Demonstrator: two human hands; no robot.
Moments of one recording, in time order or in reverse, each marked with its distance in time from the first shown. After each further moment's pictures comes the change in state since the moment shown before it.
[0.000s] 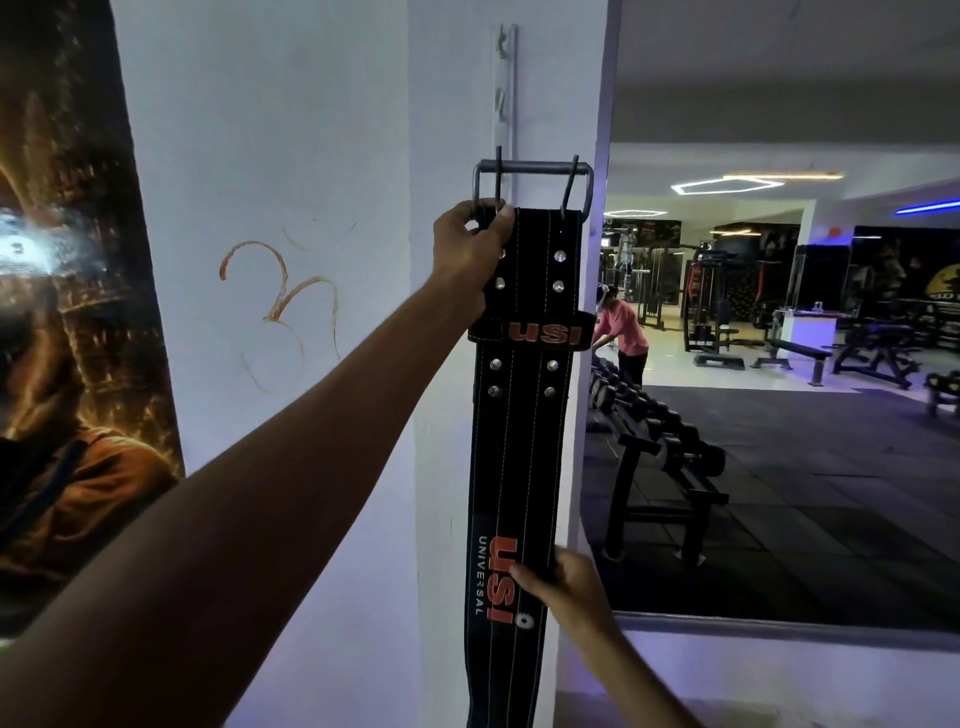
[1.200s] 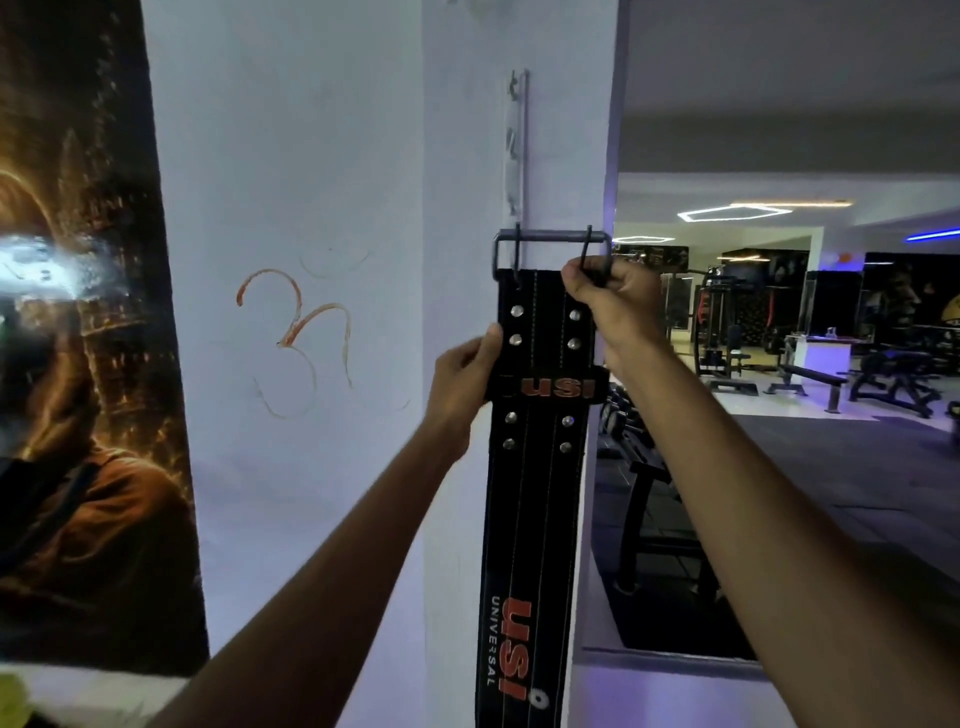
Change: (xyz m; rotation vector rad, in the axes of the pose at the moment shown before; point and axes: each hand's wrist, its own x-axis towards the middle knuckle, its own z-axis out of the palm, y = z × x) left_hand -0.044 -0.076 -0.040 0.052 -0.086 -0.044; right_hand 0.116 -0.284 -0.032 0.186 0.309 -0.571
